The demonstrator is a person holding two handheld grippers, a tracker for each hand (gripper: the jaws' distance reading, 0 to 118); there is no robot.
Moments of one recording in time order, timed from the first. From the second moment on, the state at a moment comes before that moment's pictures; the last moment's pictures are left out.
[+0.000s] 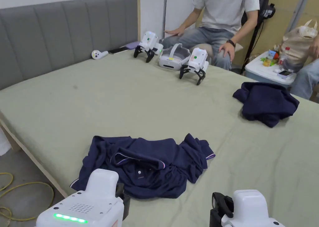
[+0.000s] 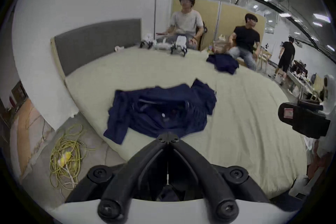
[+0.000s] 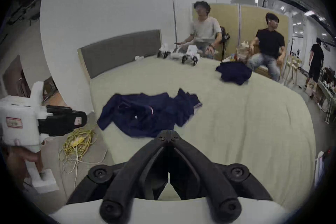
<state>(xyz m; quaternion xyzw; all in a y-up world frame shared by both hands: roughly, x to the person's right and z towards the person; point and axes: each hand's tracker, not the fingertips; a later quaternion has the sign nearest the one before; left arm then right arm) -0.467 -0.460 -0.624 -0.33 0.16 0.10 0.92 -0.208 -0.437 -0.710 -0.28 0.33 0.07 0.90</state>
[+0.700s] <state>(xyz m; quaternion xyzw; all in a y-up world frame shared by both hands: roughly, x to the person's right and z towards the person) -0.525 -0.594 -0.886 -0.48 0.07 0.07 0.87 -0.205 -0.508 -0.774 -0.37 0.29 0.09 0.88</state>
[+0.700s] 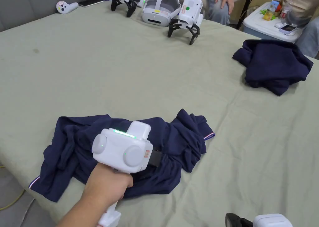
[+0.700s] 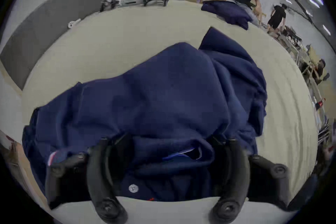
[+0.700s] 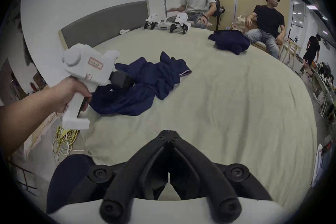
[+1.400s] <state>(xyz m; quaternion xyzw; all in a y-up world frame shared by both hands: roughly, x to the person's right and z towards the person) -0.394 -0.234 -0.853 -0.21 0.02 0.02 0.98 -0.084 -0.395 -0.710 -0.25 0.21 0.03 0.94</state>
